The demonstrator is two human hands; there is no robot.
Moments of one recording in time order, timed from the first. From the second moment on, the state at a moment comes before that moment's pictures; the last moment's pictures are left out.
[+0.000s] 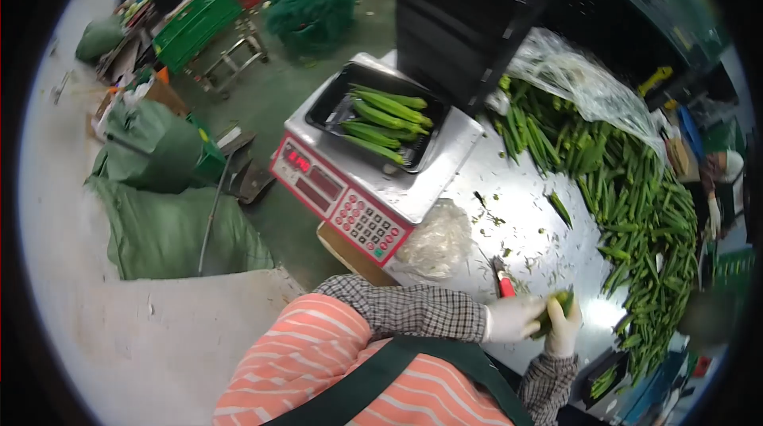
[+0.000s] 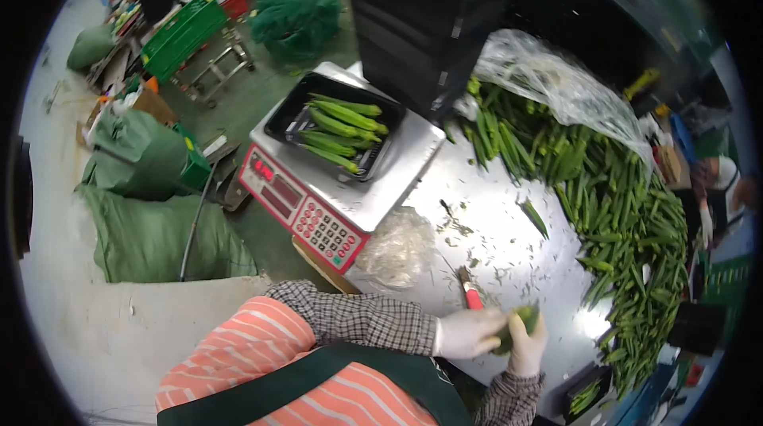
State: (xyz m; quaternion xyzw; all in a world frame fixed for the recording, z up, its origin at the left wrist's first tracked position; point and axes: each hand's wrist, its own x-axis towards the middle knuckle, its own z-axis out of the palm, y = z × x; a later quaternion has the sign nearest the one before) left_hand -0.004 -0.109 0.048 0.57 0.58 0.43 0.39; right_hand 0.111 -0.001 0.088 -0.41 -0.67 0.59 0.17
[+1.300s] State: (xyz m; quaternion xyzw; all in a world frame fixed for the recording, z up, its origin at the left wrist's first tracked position) left_hand -0.063 -0.149 0.036 0.22 0.68 0.62 0.32; right_hand 0.086 -0.004 0.038 -0.24 -0.89 0.37 0.10
